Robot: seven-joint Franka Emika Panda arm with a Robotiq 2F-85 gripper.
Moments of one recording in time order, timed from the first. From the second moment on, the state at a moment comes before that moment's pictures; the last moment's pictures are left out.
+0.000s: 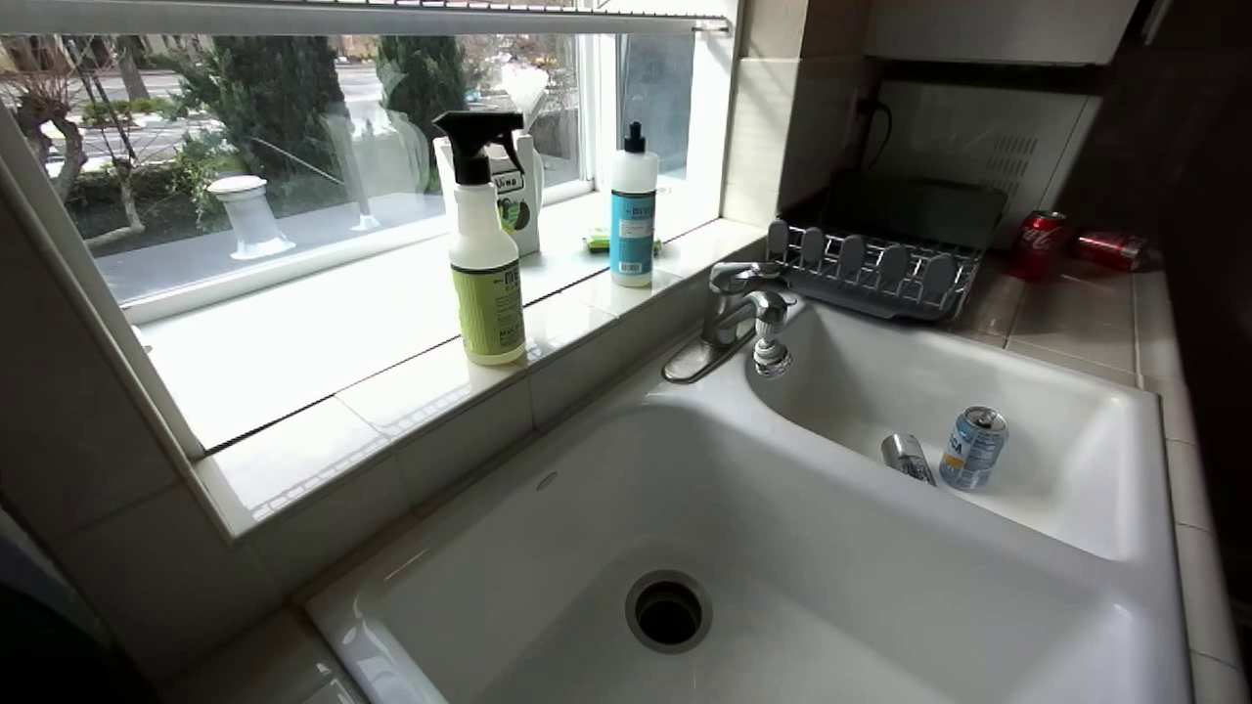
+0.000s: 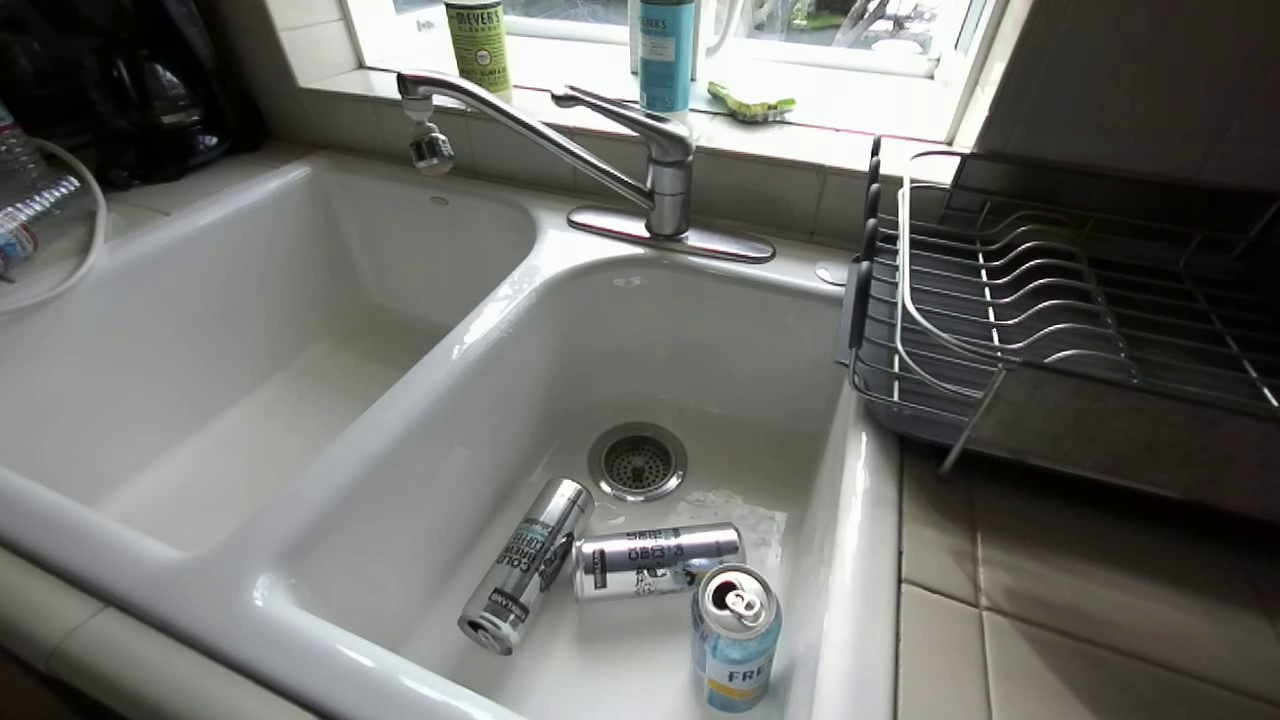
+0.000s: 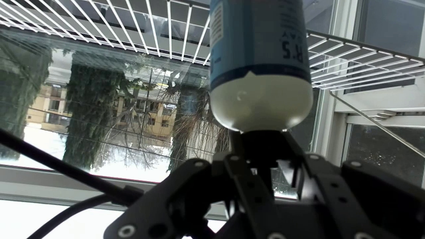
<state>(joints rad) 0.10 0.02 0.13 -1.51 -0.17 2.77 -0.02</state>
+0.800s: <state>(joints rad) 0.10 0.28 0.12 -1.16 -0.16 2.71 -0.05</state>
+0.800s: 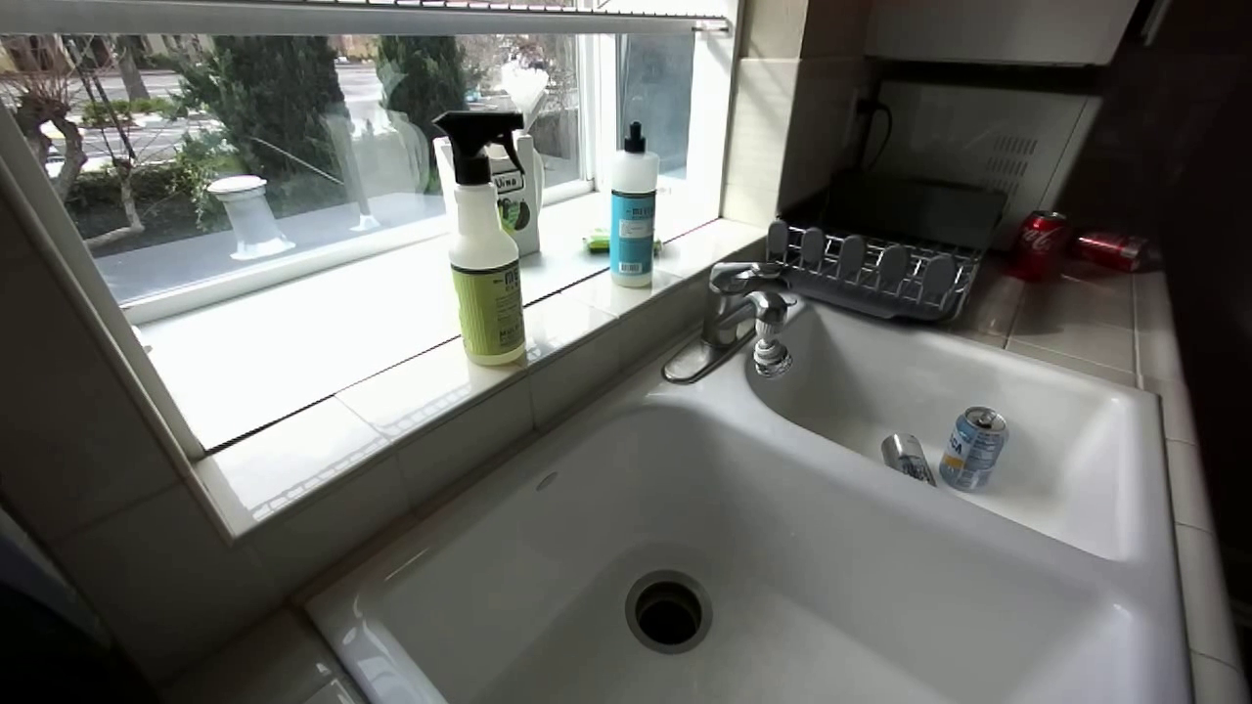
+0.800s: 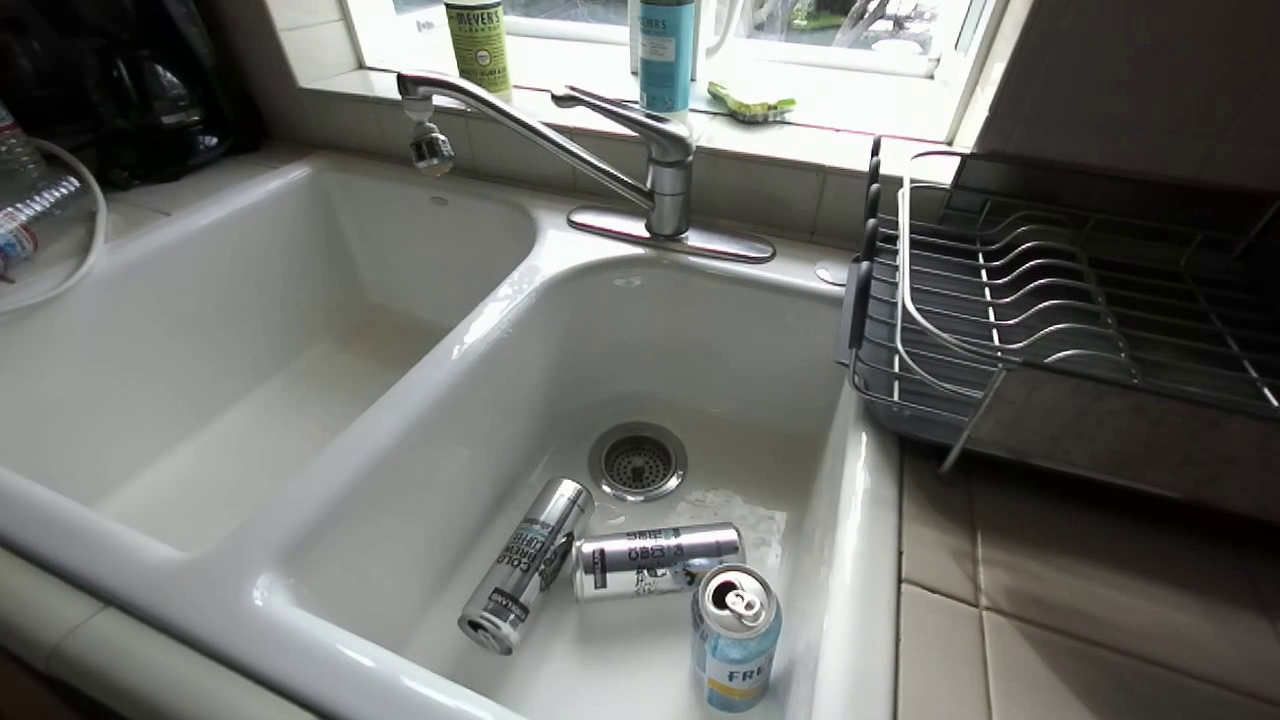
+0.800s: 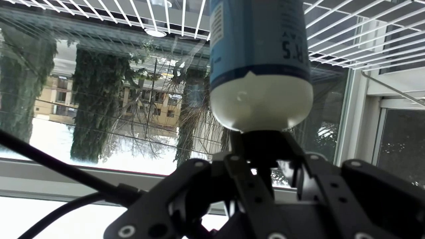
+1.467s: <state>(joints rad) 0.10 0.44 0.12 -0.91 -0.16 2.59 -0.05</state>
